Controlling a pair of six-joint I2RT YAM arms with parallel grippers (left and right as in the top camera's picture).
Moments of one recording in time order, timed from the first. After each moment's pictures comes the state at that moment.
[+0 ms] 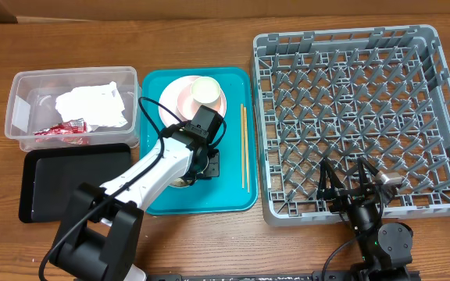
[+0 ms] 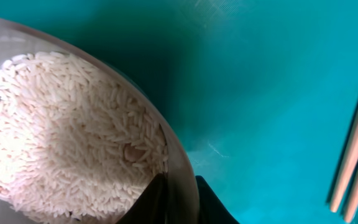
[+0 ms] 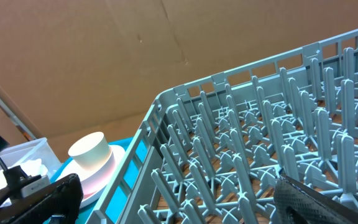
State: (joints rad) left arm -0.48 1.72 1.03 -0.76 0.01 -0.49; right arm 0.18 0.01 0.02 -0.04 -0.04 0.38
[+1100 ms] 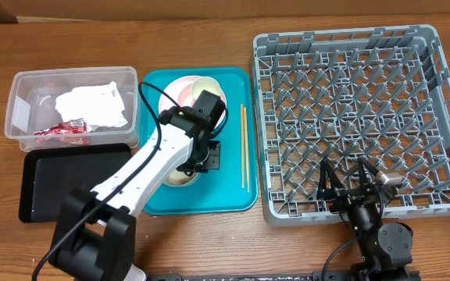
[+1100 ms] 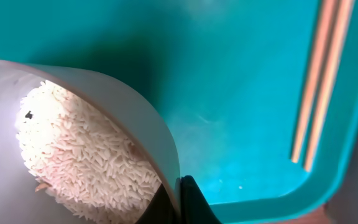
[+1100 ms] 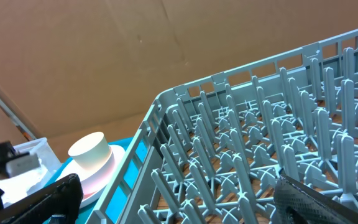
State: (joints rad) left arm -0.48 1.70 1.23 -1.02 0.02 -0.43; right arm 0.18 0.01 0.02 -0.04 -0.04 0.38
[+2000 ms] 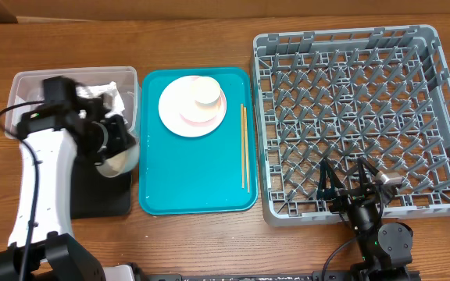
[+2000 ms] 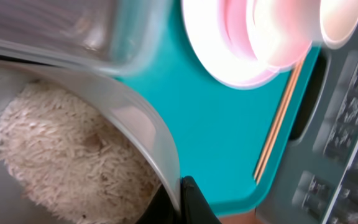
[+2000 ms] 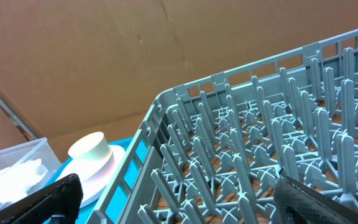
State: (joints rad) left arm 0.26 1.53 1.24 -1.07 0.45 -0.15; right arm 0.18 0.01 0.02 -0.04 -0.04 0.38
